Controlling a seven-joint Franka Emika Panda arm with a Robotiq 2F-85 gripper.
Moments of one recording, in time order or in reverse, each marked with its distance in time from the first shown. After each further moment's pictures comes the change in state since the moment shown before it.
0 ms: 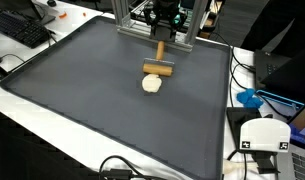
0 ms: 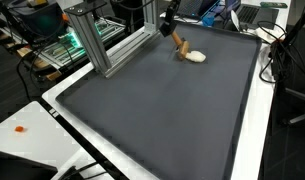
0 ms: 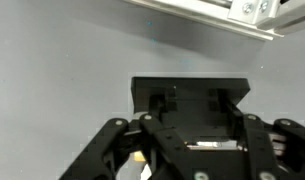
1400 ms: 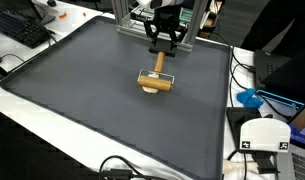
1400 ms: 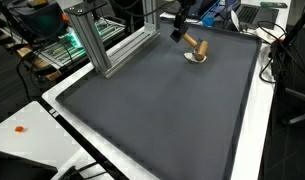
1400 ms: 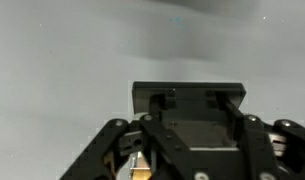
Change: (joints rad) arm 0.004 0.089 0.000 0.050 0.008 0.139 0.085
